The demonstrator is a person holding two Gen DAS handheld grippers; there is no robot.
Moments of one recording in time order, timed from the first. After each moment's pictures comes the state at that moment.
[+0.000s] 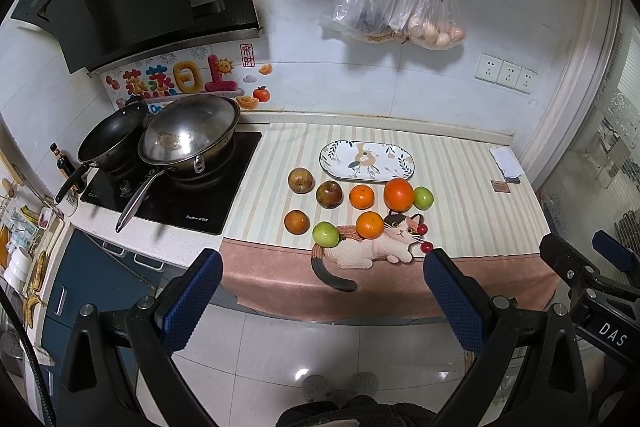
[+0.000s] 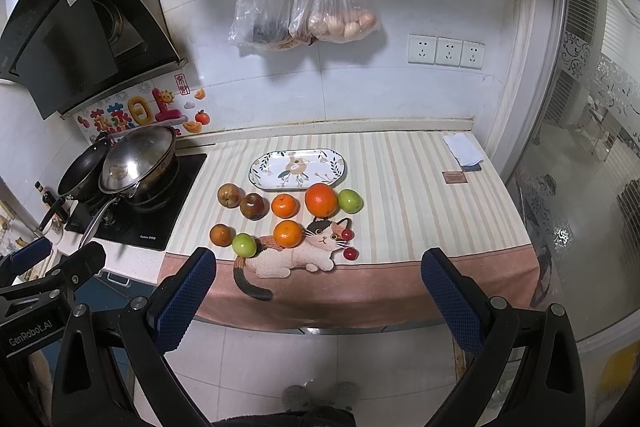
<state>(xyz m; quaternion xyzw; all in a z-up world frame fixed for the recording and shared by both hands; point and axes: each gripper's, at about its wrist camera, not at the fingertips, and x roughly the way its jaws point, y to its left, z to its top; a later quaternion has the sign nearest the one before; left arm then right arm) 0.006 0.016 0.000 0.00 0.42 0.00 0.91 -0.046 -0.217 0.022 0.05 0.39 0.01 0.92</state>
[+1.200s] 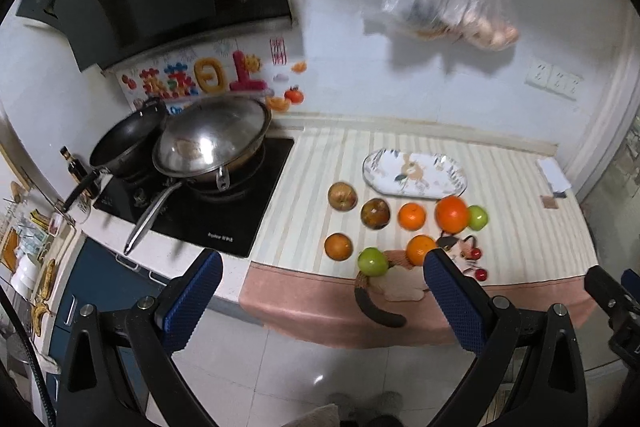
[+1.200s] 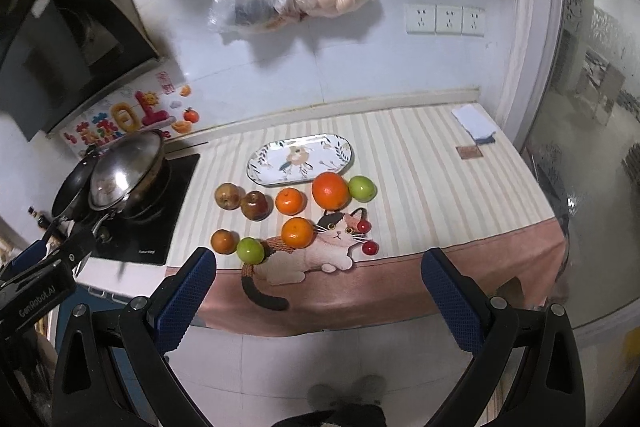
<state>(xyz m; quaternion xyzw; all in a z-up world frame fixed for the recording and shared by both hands) 0.084 0.063 -0.048 0.01 0.42 0.05 0.91 0.013 -0.195 -0.028 0.10 0.41 -0.01 0.90</state>
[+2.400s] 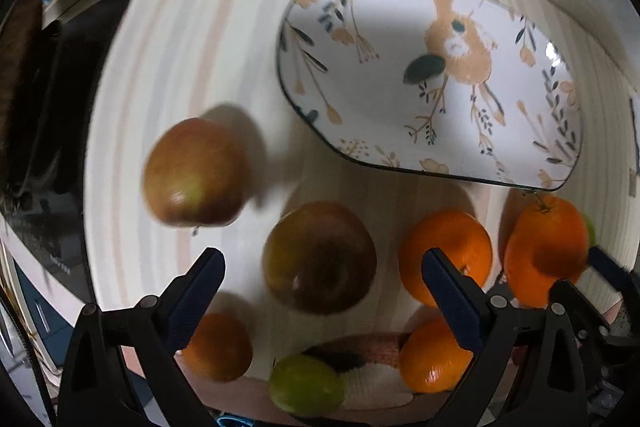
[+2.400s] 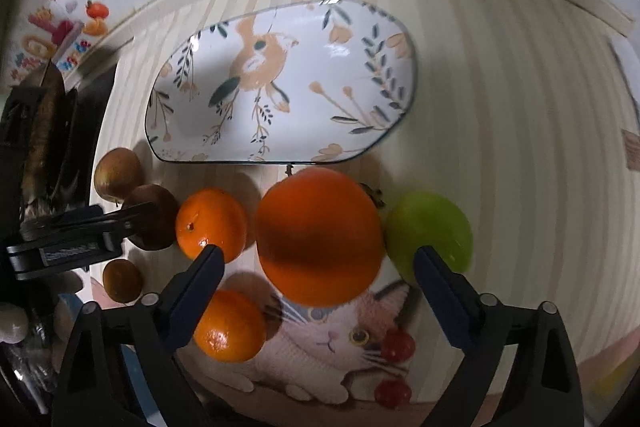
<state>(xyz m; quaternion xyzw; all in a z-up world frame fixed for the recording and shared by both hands) 0.415 -0.011 -0.342 0.00 0.72 0.01 0.69 0.388 -0.207 -0.338 0.09 0.65 0.10 0.74</state>
